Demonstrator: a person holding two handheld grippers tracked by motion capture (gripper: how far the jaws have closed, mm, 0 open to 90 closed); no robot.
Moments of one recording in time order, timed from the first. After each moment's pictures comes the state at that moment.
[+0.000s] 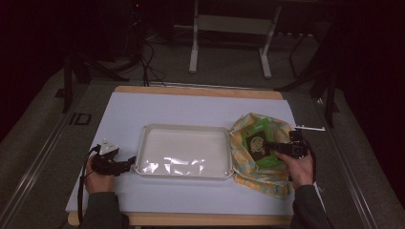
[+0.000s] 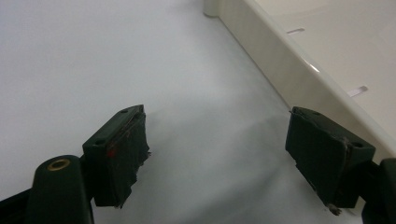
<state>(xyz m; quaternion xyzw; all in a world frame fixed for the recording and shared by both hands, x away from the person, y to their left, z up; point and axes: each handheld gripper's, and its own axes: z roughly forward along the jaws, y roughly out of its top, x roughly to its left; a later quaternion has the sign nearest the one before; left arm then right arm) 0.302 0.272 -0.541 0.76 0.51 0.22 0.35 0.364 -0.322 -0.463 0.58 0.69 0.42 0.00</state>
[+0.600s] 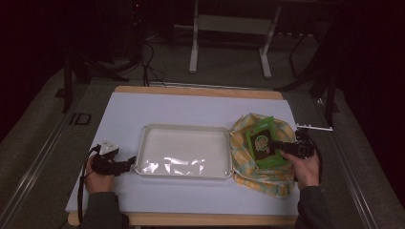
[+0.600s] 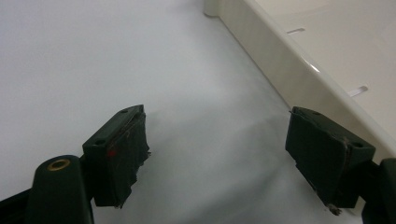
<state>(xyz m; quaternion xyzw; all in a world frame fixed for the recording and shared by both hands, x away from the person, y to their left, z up) 0.302 0.272 -0.541 0.76 0.50 0.22 0.35 0.358 -0.333 -0.450 0.58 0.69 0.43 0.02</state>
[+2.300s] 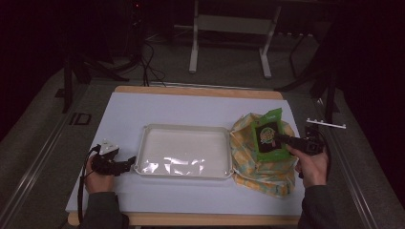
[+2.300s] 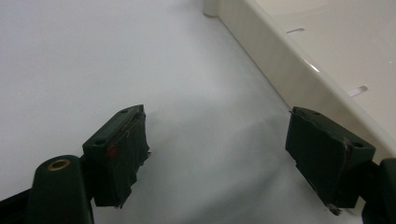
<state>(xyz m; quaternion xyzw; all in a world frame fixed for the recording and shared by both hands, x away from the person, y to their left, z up) 0.302 0.272 -0.541 0.76 0.50 0.22 0.35 0.350 -0.340 -0.419 0.57 0.67 0.47 0.04</state>
